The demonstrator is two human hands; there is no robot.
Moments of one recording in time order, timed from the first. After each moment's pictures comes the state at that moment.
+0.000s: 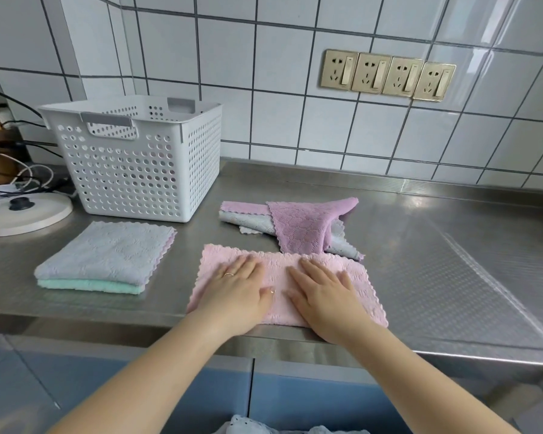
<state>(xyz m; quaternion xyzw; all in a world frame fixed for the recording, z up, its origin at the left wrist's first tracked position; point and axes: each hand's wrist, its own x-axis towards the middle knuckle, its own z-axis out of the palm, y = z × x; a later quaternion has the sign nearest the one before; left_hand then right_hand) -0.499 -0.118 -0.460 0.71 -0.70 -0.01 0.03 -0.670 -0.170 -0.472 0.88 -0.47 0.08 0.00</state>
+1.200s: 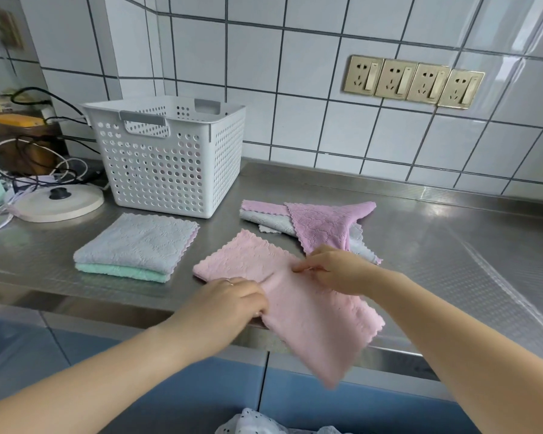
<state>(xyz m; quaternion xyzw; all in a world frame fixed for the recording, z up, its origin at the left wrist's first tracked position) -0.457 -0.063 -0.464 0.49 -0.84 0.10 0.21 -0.660 -0.219 -0.427 0.91 -0.38 0.00 -0.15</state>
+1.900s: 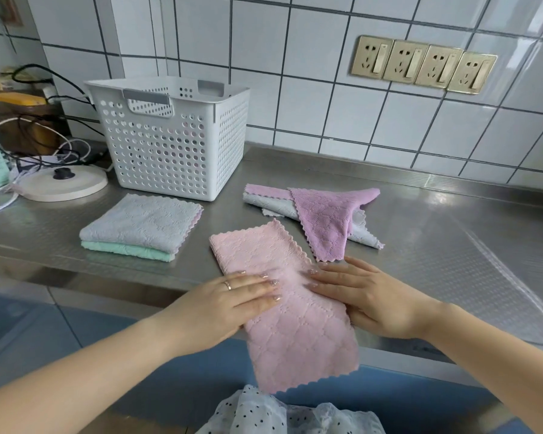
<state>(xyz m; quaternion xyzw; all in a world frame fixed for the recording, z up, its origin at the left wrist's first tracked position) -0.443 -0.050 -0.490 0.42 -0.88 0.18 0.14 -0.729 -0.181 -0.453 0.99 -0.11 0.05 0.08</state>
